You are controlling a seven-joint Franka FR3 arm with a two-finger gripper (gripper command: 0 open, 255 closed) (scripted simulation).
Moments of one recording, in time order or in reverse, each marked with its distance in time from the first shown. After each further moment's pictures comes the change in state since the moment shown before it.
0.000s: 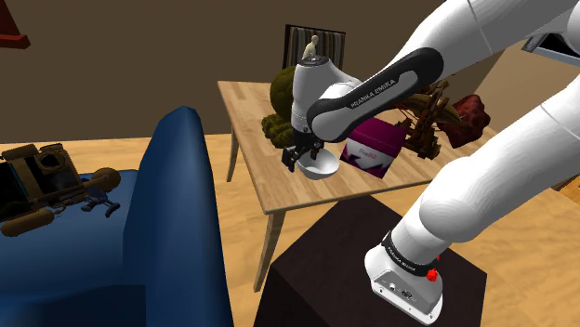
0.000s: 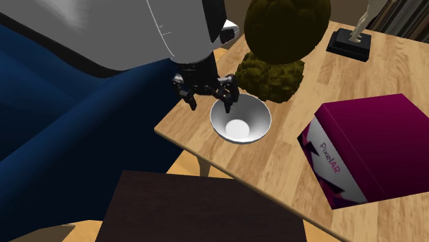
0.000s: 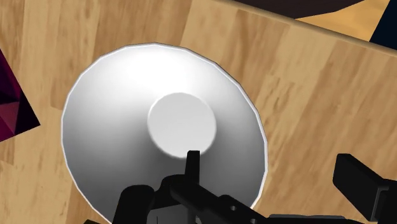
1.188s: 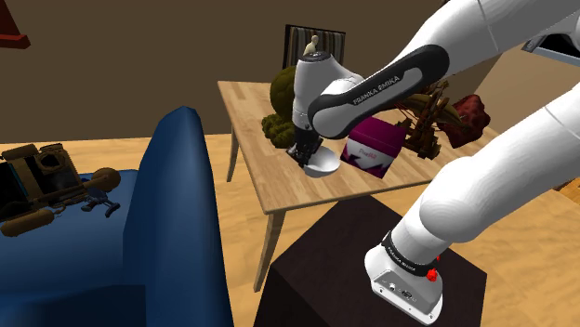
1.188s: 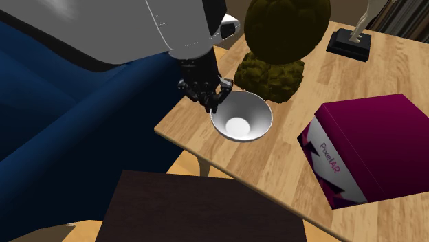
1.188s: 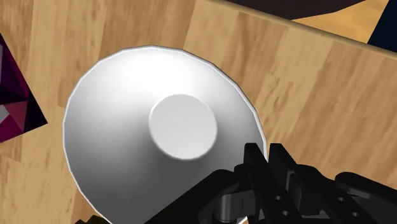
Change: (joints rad) arm 0.004 -0.028 -0.003 0.003 0.011 -0.029 -0.013
